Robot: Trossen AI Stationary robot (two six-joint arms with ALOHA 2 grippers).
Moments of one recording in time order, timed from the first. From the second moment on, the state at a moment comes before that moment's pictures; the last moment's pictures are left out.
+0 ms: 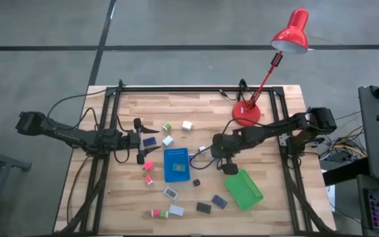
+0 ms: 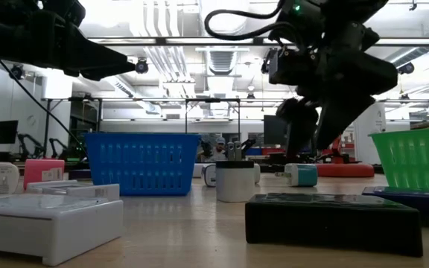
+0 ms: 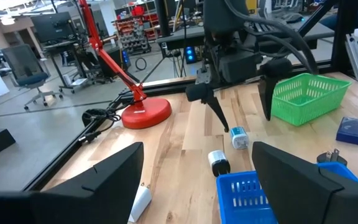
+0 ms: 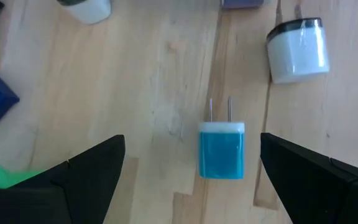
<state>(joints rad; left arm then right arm) -0.15 0.78 0.17 0.49 -0.30 0.16 0.07 1.62 0.91 -0.41 -0.16 -0.01</state>
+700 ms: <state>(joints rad) -0.15 0.78 0.17 0.48 -0.30 0.16 0.07 1.67 0.91 -0.39 -0.15 -0.02</state>
